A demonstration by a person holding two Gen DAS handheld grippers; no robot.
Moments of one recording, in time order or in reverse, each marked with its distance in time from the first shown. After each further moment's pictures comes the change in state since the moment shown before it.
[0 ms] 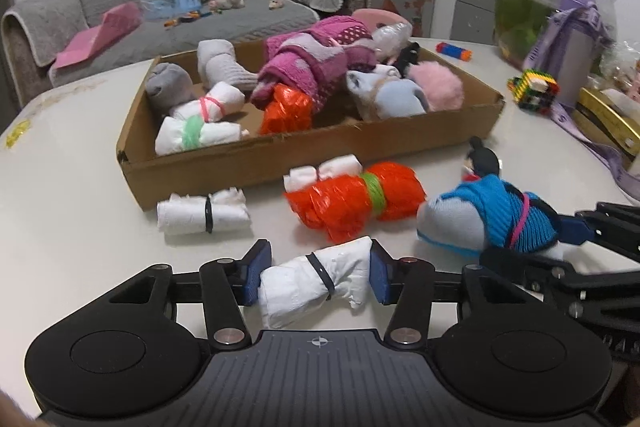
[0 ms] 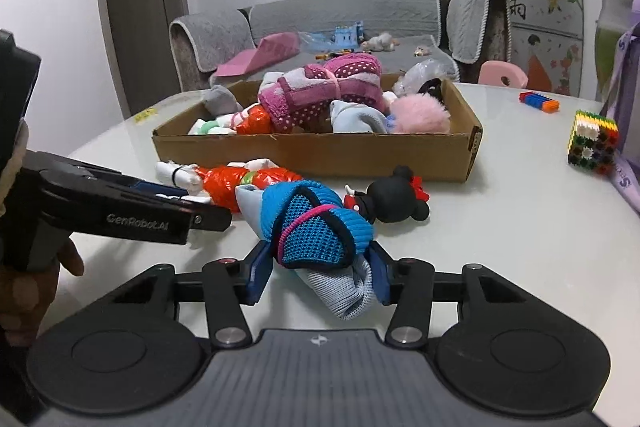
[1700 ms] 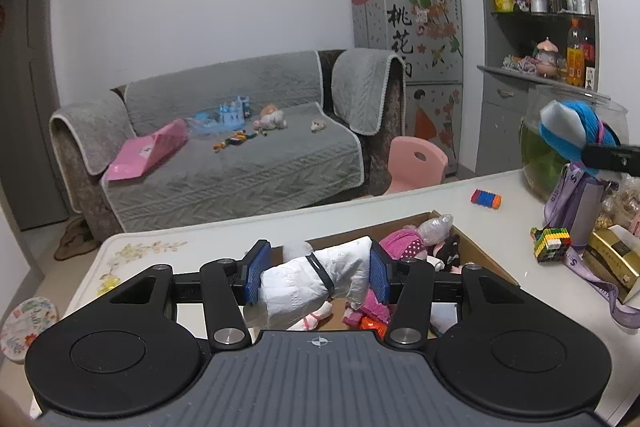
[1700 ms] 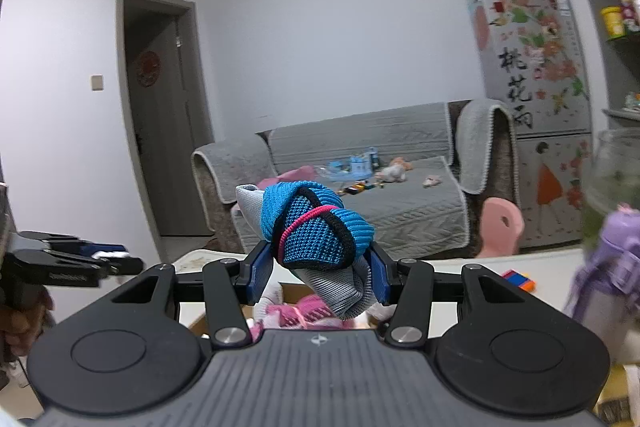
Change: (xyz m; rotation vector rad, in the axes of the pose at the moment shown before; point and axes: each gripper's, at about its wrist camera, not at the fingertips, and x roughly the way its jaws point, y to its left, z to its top) left arm -0.105 0.037 0.134 0.032 -0.275 0.110; right arm -0.043 -0.094 0.158 0.003 -0.308 0.132
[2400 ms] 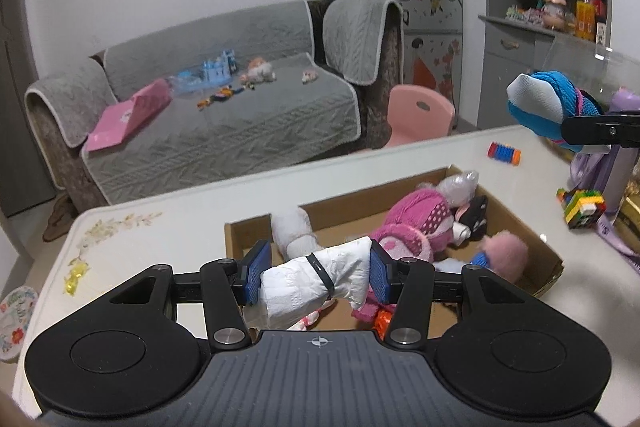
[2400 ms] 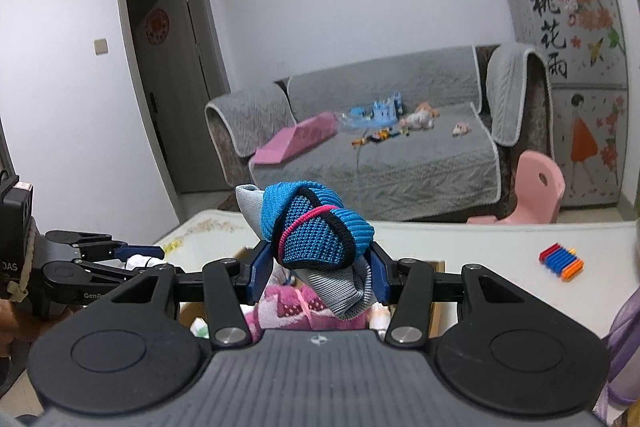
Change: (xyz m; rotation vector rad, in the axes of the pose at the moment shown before) left arm 0.087 0.006 -0.015 0.034 0.145 -0.020; right arm 0.060 -0.012 -0.011 0.021 0.183 0.076
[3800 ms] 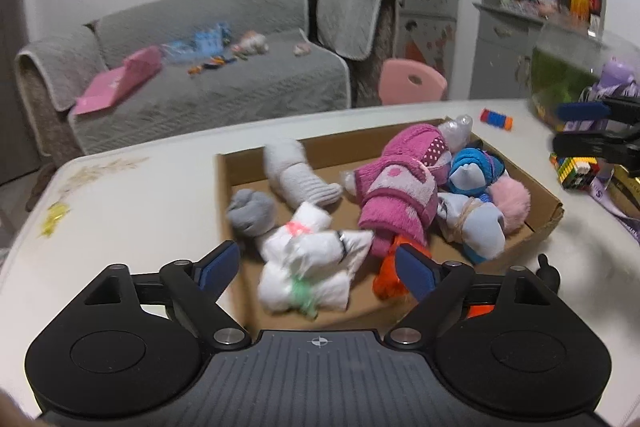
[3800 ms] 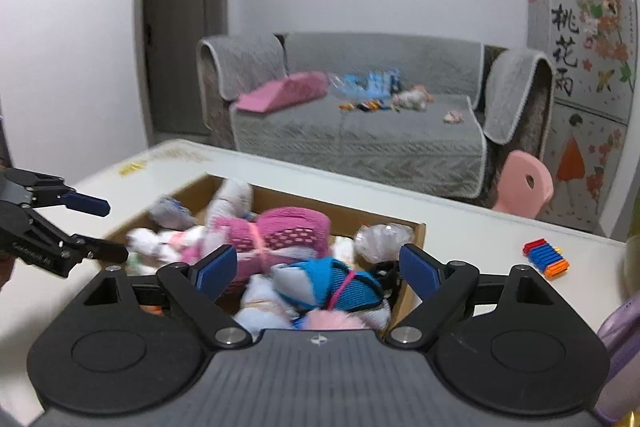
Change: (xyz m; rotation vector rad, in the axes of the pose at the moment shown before) left arm -0.005 0.013 -0.064 -0.054 0.024 -0.042; right arm 0.002 0.015 -0.035 -0.193 0.074 -0.069
